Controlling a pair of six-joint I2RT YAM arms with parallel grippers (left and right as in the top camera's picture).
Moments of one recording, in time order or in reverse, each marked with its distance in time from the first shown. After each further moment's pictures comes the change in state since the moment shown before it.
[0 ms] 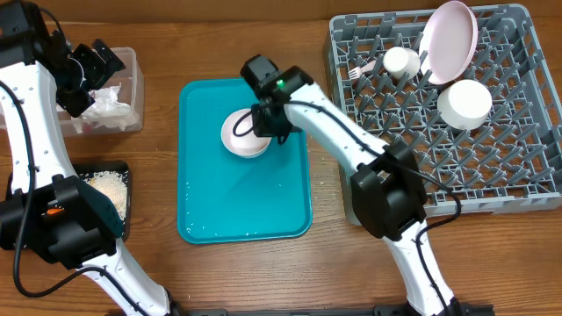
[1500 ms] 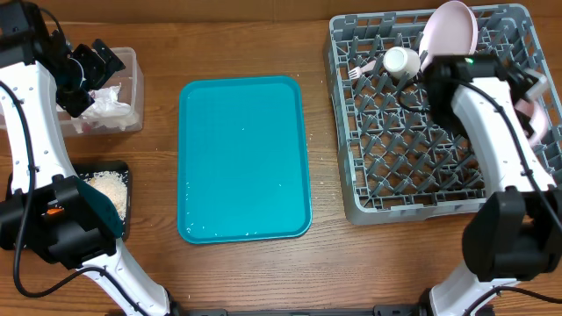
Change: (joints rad) left arm 0.000 0.000 0.000 0.000 -0.003 0.000; right arm -0.629 -0.520 -0.535 -0.519 1.202 0.681
